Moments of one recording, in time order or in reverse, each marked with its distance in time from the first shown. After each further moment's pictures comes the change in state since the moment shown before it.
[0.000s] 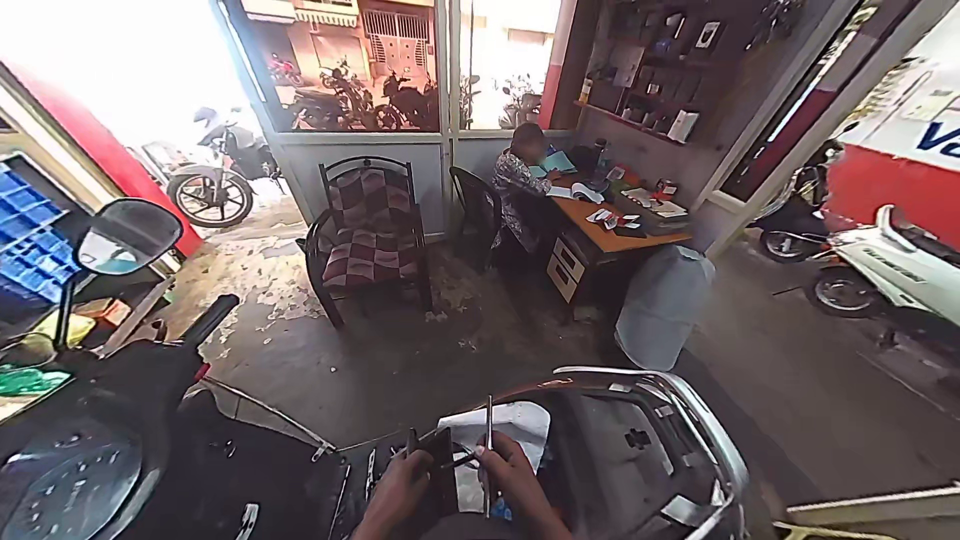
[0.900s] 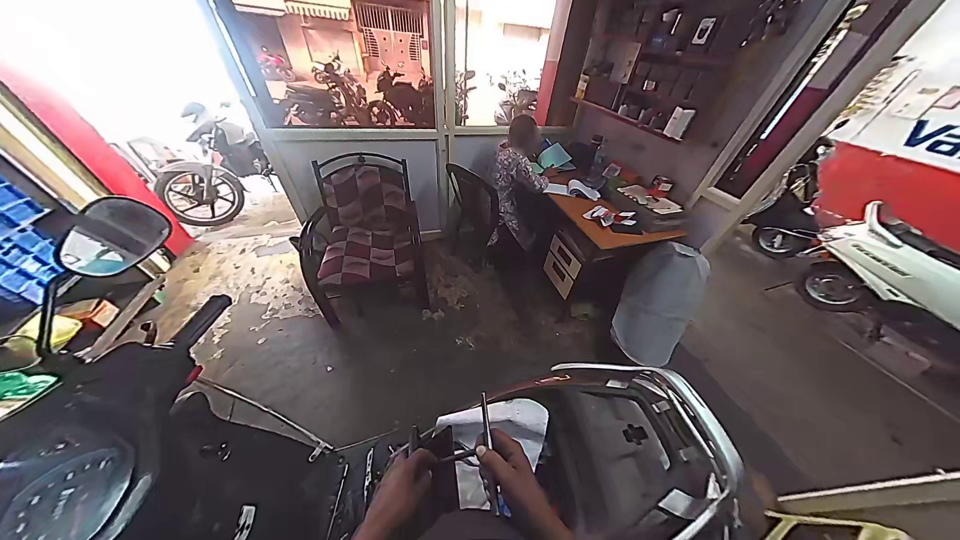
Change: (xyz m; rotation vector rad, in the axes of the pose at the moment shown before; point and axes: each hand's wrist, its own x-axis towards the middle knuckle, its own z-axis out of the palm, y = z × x) left_hand 0.001 0.001 0.003 -0.004 -0.014 -0.029; right_hand -0.002 0.007 0.001 0.031 -0.017 -0.101
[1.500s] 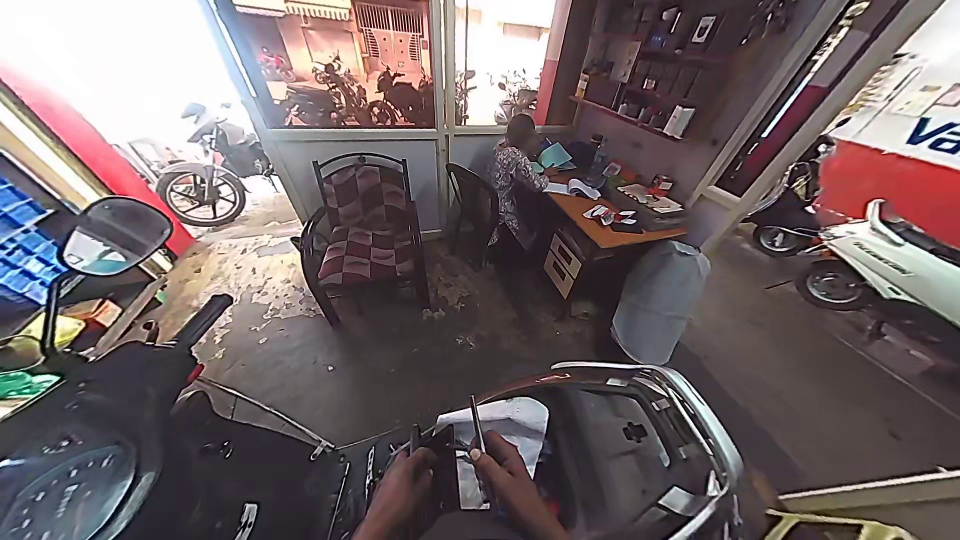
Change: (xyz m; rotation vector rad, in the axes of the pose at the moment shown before) left_hand -0.001 -0.003 0.002 -0.002 0.006 0.034; right_hand -0.004 0.000 0.002 -0.105 -0.060 -0.019
